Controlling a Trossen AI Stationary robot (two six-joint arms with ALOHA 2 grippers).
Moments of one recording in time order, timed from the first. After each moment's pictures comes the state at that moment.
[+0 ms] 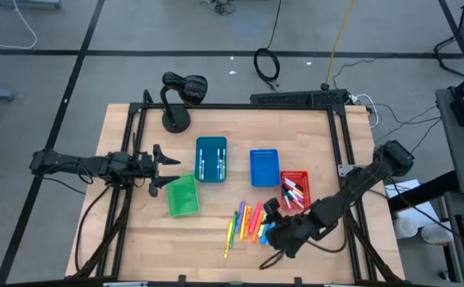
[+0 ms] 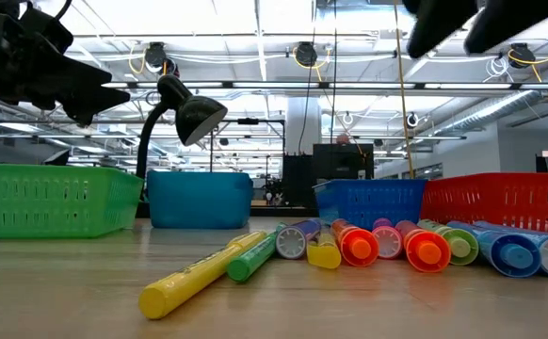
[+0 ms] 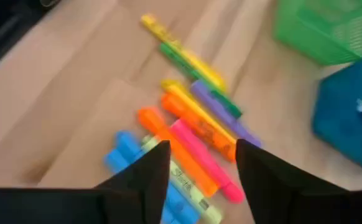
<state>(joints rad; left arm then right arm) -0.09 0.19 0.02 0.13 -0.11 -0.06 0.65 1.63 1.19 -0.57 0.35 -0.02</state>
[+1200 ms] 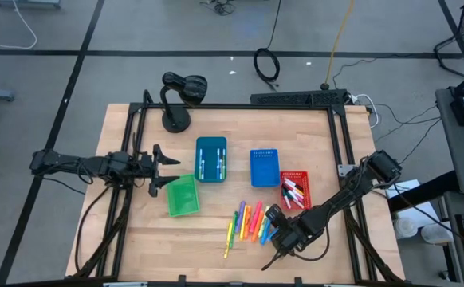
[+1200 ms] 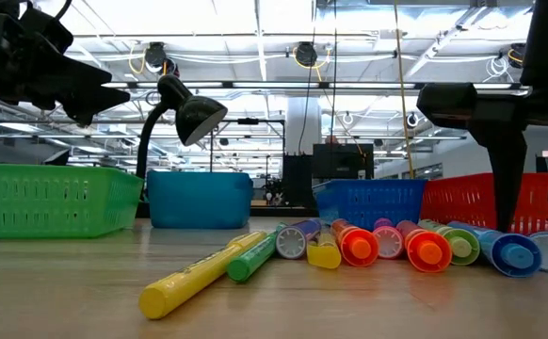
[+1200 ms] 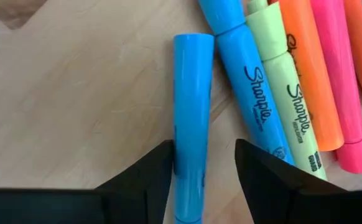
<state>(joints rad) -0.09 0.19 0.02 0.13 -0.11 -0.06 0.65 1.82 1.03 -0.58 0.21 -0.15</state>
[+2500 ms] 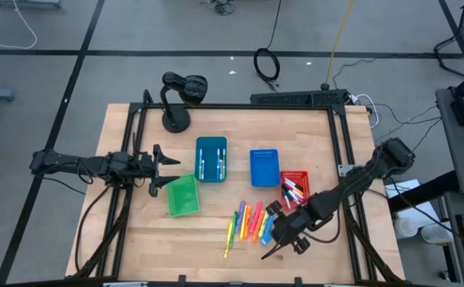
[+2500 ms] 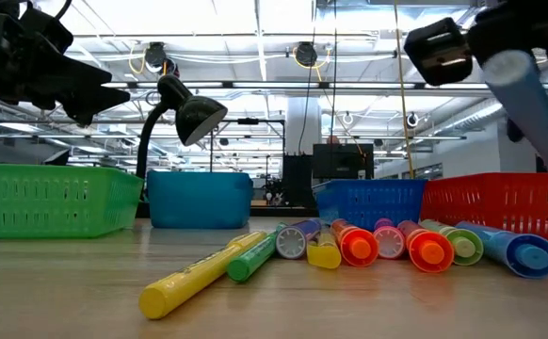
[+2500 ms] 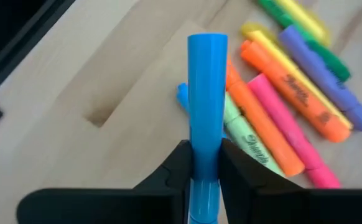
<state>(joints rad) -0.09 0.19 0.02 0.13 -0.11 -0.06 0.57 1.60 1.03 -0.49 0.02 -0.06</state>
